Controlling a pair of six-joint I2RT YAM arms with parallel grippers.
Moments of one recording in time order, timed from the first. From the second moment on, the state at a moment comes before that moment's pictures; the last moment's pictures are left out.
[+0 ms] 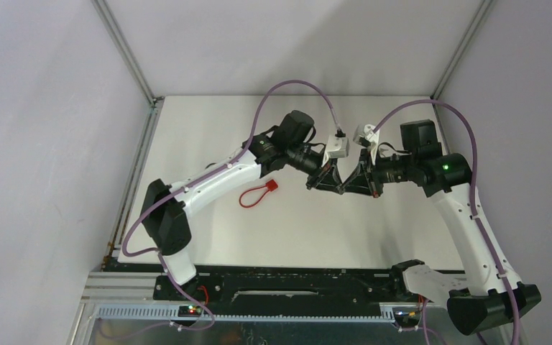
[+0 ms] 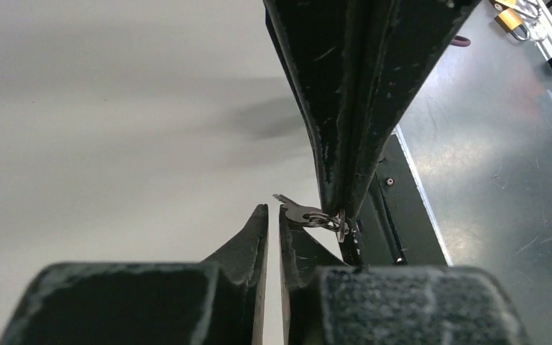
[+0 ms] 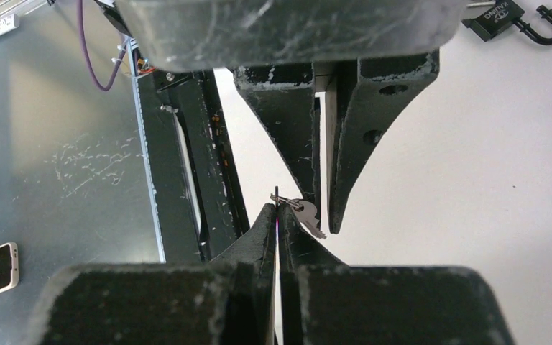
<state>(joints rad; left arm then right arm) -0.86 1.74 1.59 -0.44 0.94 0.31 0.25 1.10 1.29 -1.04 -1.00 -0.47</state>
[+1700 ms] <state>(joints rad) -0.85 1.74 1.58 -0.28 0.96 -0.21 0.06 1.13 1.24 -0.87 -1.02 -0.12</state>
